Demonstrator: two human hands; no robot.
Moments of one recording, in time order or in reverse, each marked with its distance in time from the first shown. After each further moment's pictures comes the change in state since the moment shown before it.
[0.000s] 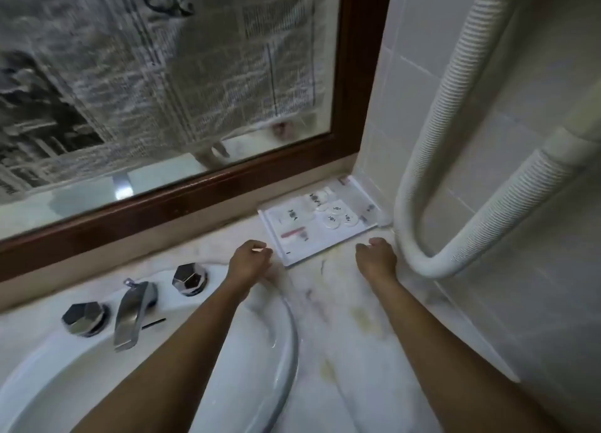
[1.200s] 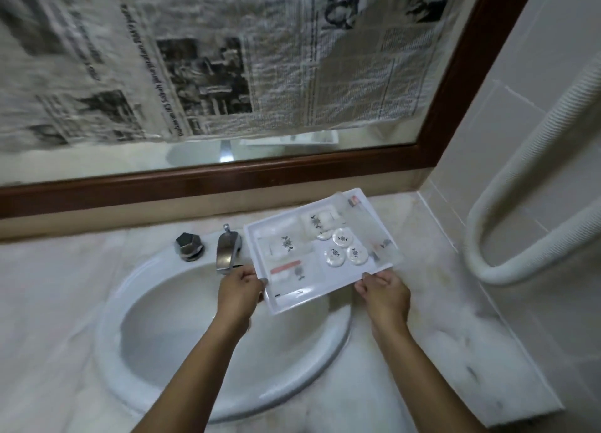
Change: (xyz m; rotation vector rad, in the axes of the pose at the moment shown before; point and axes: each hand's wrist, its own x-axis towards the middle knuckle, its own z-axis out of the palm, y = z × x) left_hand -0.166 -0.072 -0.129 -0.315 0.311 -0.067; right_hand -0.177 0.020 0.060 0.555 -0.096 -0.039
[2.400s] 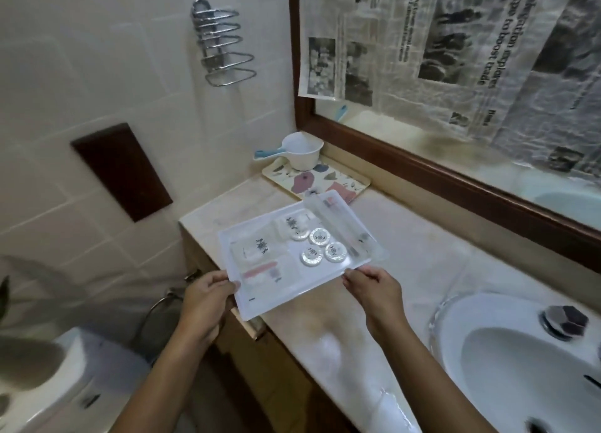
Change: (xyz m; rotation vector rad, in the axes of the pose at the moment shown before) left_hand -0.184 -0.148 -0.618 -0.531 0.892 -0.031; right_hand -0.478 0.144 0.401 -0.268 -1.116 0.104
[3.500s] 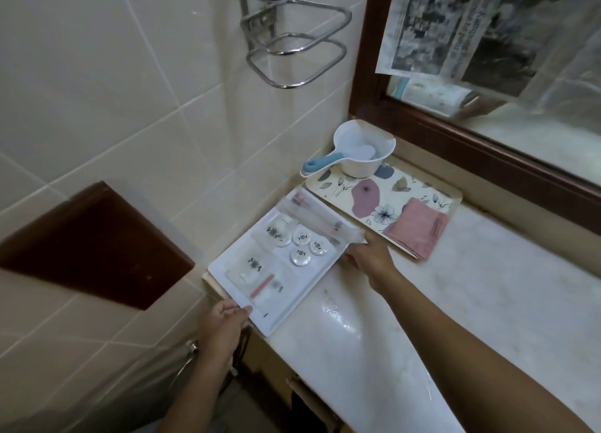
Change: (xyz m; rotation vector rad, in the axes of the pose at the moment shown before) left_hand 0.327 -0.001 -0.073 0.249 0.051 -0.306; right_hand 0.282 0.054 0.268 -0.483 -0.013 0.150
